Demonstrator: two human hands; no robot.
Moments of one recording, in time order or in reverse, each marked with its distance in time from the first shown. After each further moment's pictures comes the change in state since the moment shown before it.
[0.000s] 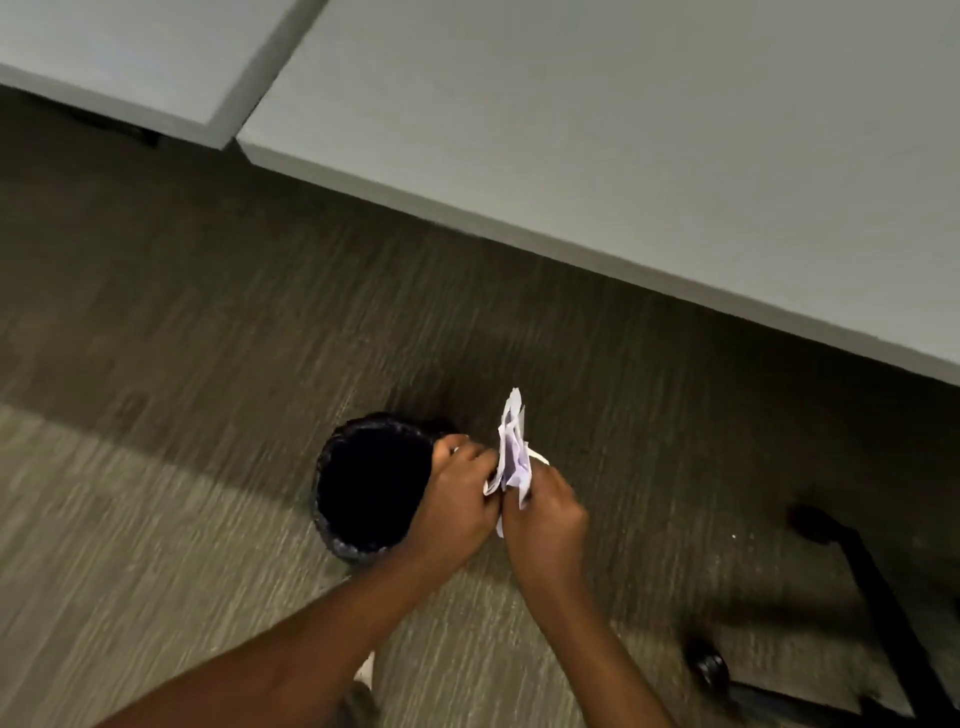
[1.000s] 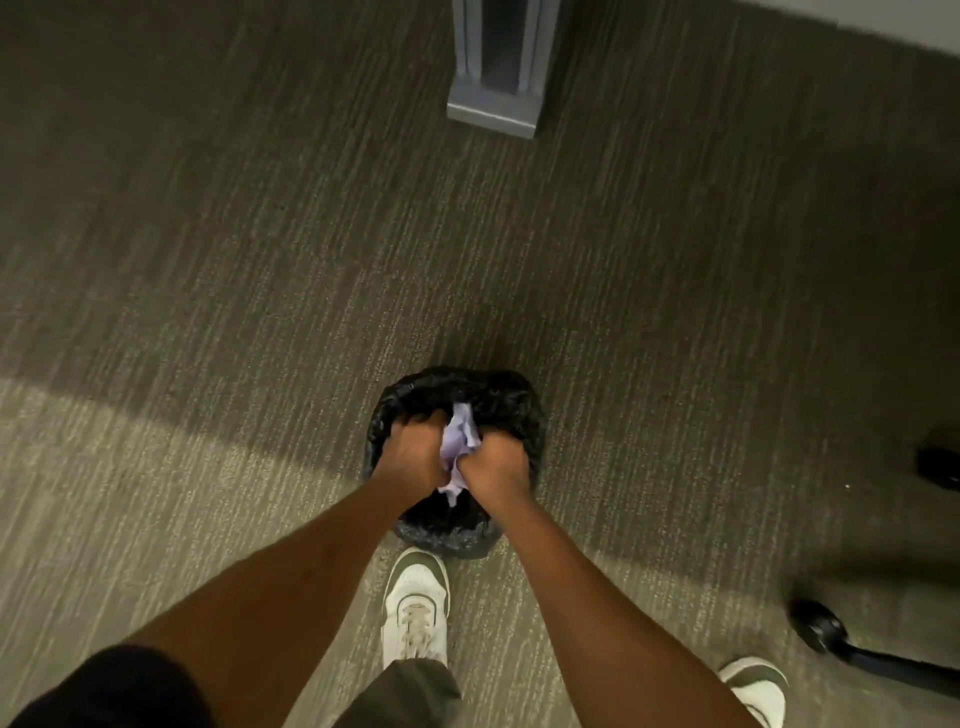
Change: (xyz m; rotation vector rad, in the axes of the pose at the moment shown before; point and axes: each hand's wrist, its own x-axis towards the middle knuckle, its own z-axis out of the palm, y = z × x) left_hand 0.009 -0.240 0.005 0.346 -0.575 -0.316; right_hand -0.007 0.031 0.243 -0.112 -0.683 0.459
